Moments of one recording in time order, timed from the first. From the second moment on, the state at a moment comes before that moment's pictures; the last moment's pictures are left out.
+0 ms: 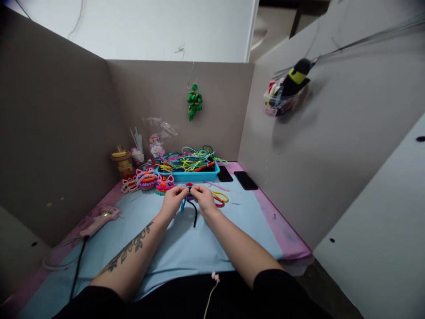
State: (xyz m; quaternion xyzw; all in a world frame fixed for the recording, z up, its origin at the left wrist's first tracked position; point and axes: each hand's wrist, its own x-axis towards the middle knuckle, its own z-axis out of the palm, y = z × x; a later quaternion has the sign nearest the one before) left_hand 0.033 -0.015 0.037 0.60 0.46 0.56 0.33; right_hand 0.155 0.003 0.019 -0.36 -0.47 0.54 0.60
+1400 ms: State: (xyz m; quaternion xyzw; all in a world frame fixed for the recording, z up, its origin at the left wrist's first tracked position) left_hand 0.009 0.002 0.030 0.77 0.47 0.39 0.17; right_hand 0.183 0.010 0.022 -0.43 -0.72 0.28 0.47
